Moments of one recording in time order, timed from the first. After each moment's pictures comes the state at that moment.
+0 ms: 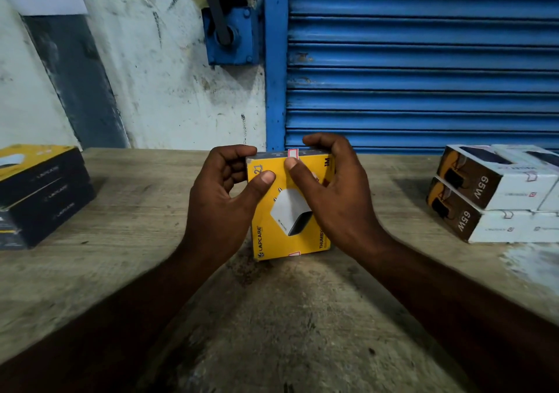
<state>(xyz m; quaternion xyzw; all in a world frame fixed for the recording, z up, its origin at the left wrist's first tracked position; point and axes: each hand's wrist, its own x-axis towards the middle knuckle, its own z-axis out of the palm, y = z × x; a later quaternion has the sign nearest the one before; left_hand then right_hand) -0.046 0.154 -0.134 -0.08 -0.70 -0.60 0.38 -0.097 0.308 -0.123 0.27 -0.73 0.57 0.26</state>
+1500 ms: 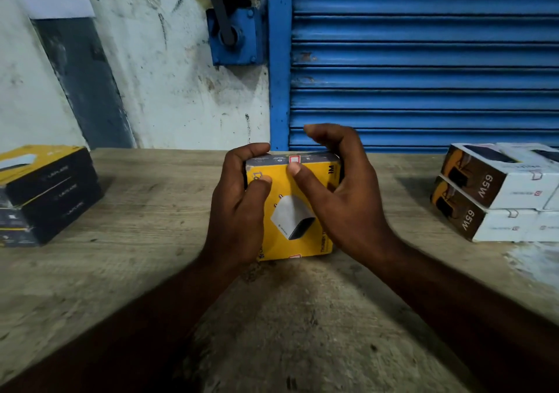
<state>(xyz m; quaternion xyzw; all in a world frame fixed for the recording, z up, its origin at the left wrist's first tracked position) -0.043 0.172 -0.136 -0.07 -0.70 -0.61 0.37 -0.088 0.316 -0.120 0.34 -0.68 0.58 0.29</state>
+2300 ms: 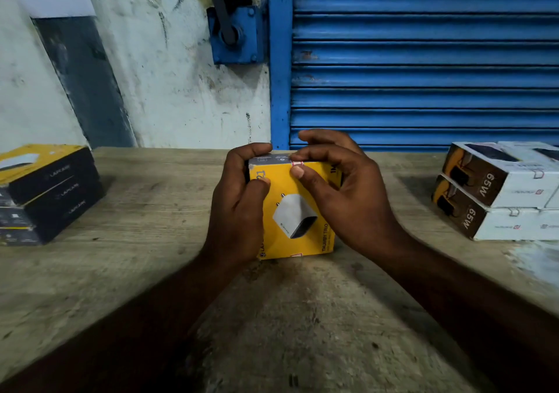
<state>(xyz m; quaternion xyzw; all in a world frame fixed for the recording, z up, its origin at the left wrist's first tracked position) -0.045 0.169 -0.138 -0.09 -0.69 -0.62 0.36 -0.095 0.323 -0.118 0.37 -0.70 0.55 0.26</state>
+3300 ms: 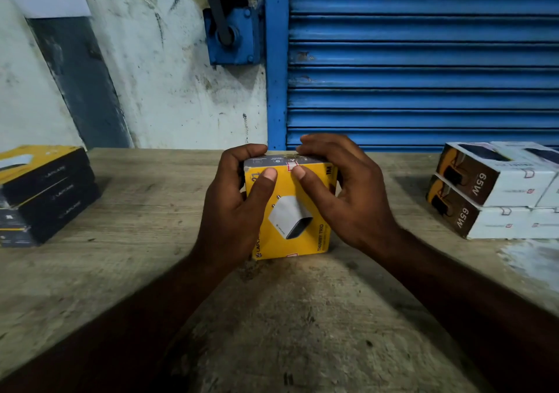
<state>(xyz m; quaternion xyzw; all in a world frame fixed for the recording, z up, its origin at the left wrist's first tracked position) -0.042 0.165 -0.137 -0.11 -0.72 -0.57 0.38 -0.101 0.331 -0.121 0.40 -0.72 0.46 0.35</state>
